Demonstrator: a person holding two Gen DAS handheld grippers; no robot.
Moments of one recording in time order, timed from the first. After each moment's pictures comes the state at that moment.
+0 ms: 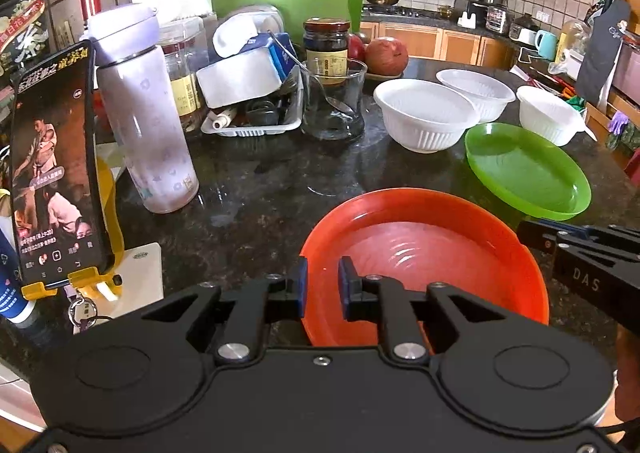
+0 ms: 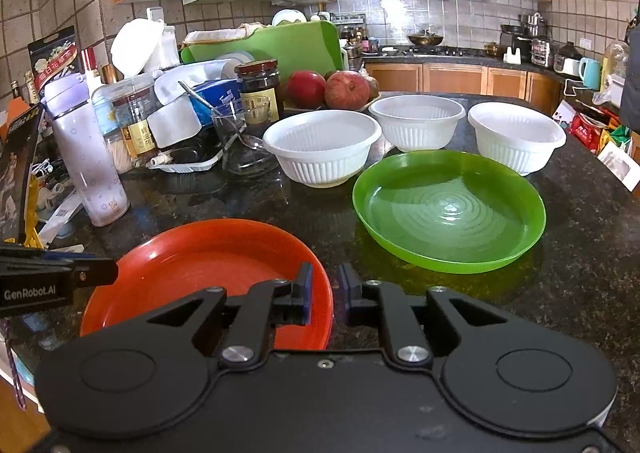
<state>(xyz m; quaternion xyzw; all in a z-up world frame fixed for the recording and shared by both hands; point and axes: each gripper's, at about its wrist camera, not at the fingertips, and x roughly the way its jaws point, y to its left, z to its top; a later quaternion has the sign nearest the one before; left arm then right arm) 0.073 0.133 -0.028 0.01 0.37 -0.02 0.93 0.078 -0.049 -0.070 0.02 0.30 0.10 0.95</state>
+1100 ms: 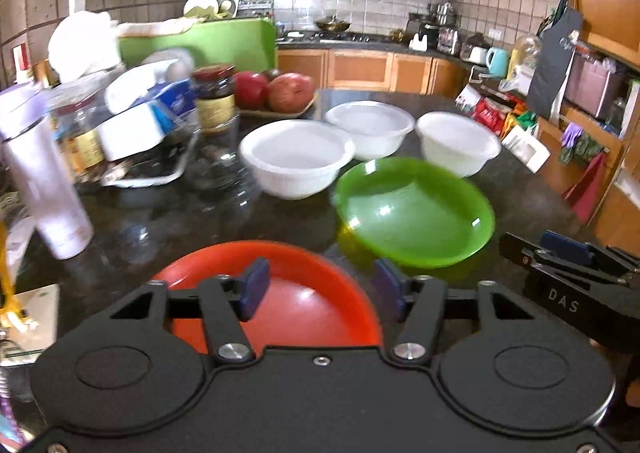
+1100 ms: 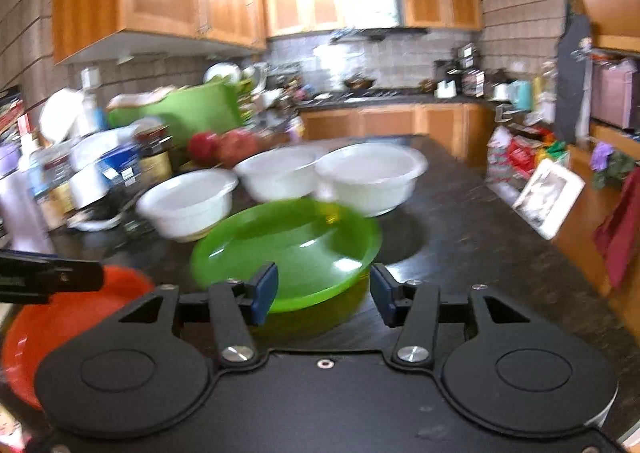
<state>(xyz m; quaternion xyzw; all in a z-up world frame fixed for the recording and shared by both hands) 0.085 0.024 -0.006 0.00 0.32 -0.08 0.94 0.071 -0.178 -0.059 0.04 0.22 -0.01 0.97</state>
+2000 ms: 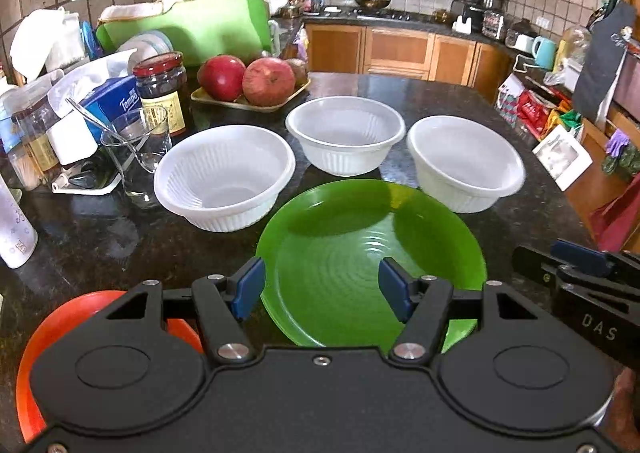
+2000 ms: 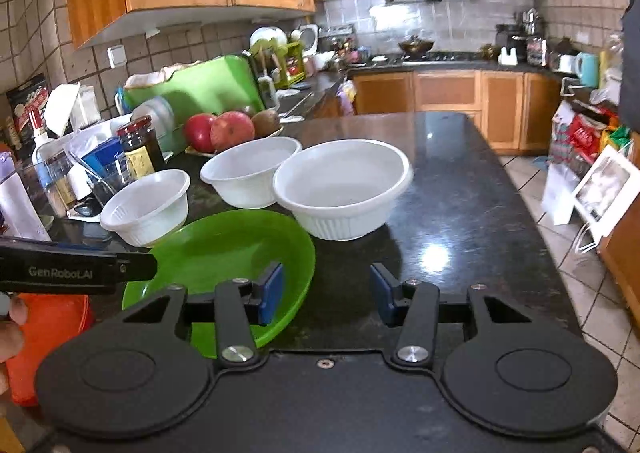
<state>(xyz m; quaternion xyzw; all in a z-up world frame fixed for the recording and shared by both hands) 0.176 -0.065 -0.023 -0.01 0.37 0.01 0.93 0.192 -0.258 -0.066 0.05 0.30 0.13 0.94</state>
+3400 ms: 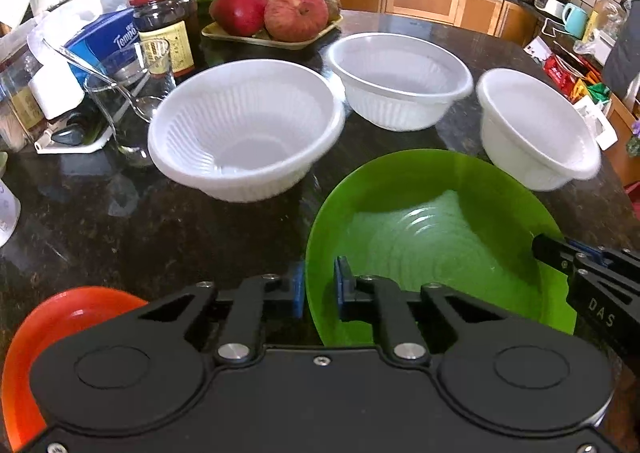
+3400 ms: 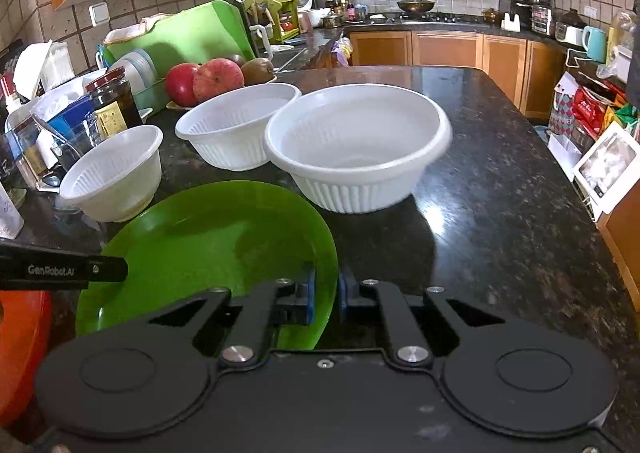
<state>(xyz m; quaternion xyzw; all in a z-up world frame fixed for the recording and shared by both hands) 0.210 -0.042 -0.050 -0.02 0.45 0.02 0.89 0.224 -0.237 -0.096 0.03 0.36 0.12 0.93</state>
